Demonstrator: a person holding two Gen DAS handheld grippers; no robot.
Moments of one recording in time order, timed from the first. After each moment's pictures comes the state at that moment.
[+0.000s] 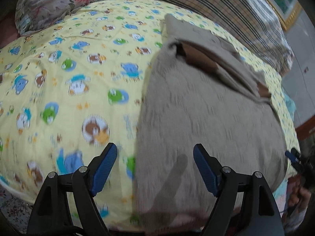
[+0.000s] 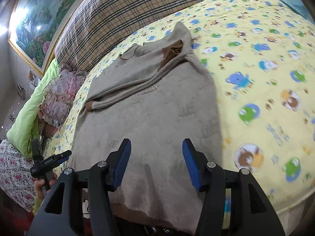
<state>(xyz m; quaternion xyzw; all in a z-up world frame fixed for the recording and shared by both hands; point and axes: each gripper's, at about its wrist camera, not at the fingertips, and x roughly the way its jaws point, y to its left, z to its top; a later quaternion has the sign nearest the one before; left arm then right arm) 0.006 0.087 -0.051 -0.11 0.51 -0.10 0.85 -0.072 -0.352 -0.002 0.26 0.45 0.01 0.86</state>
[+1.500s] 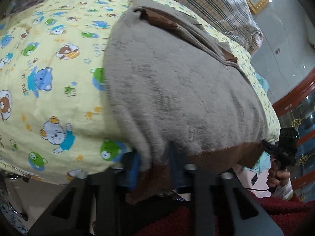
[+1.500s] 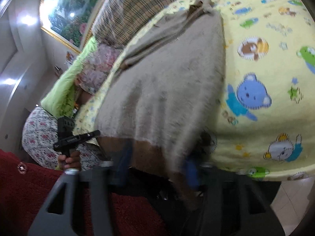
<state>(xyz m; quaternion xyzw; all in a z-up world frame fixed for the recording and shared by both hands) -0.068 0.079 -0.087 -0.13 0.52 -0.22 0.81 -0.157 -0.345 -0.058 0.29 0.46 0.18 0.82</state>
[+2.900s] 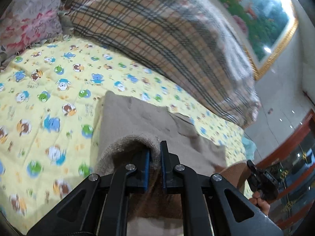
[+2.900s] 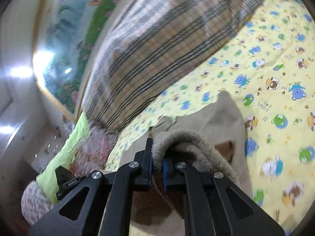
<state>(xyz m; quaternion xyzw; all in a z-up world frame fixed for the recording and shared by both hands) 0.231 0.032 0.004 -0.25 0.37 -0.21 0.87 0.104 -0.419 0.021 0.37 0.27 0.10 0.88</state>
